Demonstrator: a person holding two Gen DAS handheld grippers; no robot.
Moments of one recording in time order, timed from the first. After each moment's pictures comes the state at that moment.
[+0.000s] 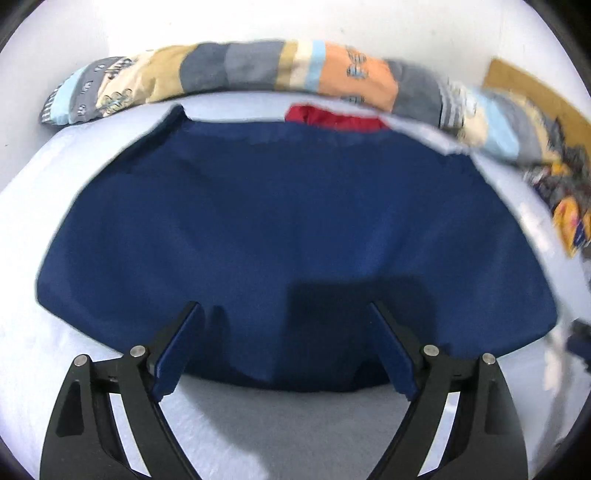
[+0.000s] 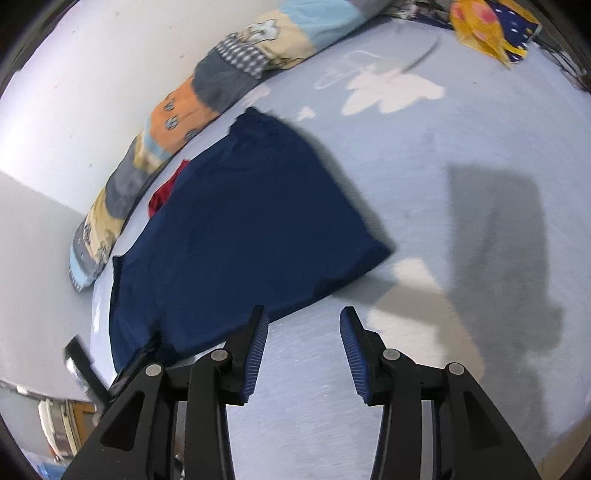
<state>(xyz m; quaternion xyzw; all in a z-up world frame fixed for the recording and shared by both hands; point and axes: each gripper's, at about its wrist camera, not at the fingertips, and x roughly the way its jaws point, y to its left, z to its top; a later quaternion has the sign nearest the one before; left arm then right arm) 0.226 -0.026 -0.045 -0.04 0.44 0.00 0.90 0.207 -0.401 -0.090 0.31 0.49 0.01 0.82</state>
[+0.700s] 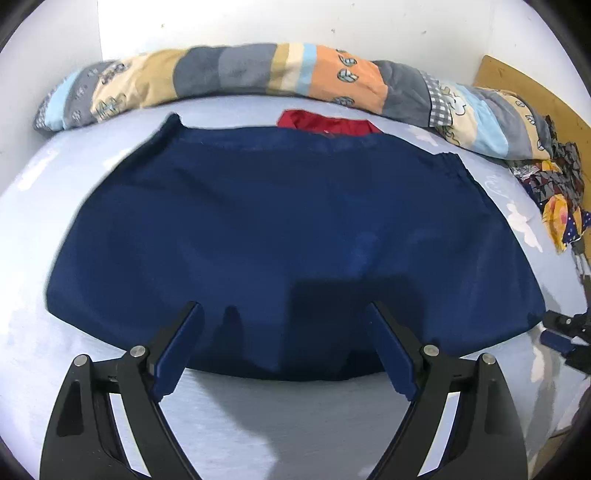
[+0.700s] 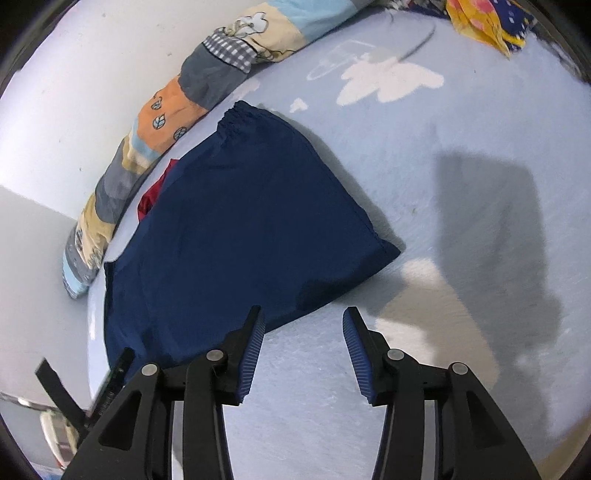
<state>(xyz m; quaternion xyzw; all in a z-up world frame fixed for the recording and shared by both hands) 0.228 -0.030 -0.042 -0.04 0.45 -0.01 0.89 0.222 -0.396 -0.102 0.33 0.50 0.00 0.80</state>
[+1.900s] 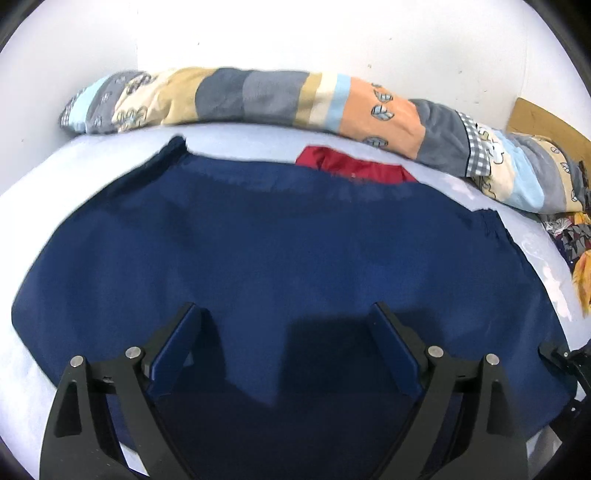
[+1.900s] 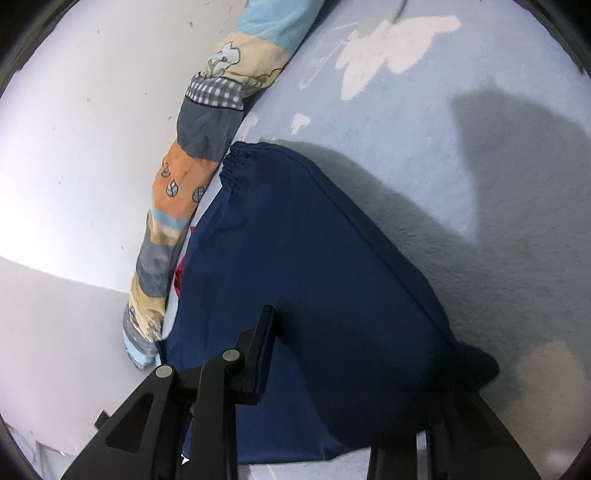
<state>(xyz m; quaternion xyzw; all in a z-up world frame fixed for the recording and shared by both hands) 0.278 -0.046 -0.062 -0.06 0.37 0.06 0.92 0.282 -0.404 -0.158 0.49 0.39 0.03 0.78</state>
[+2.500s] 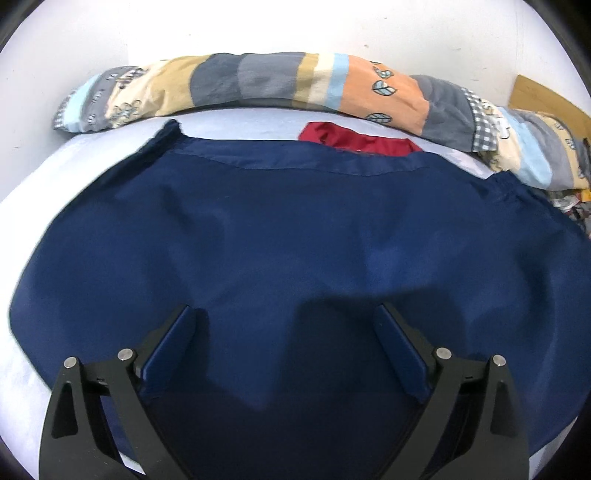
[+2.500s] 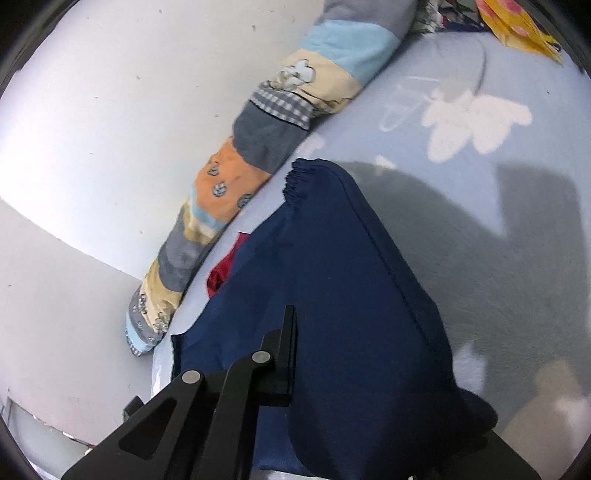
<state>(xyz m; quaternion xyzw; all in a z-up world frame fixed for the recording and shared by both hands) 0.281 -0.043 -0.080 -0.04 0.40 0.07 0.91 0.282 -0.379 -0.092 0.42 0.35 0.07 0.84</state>
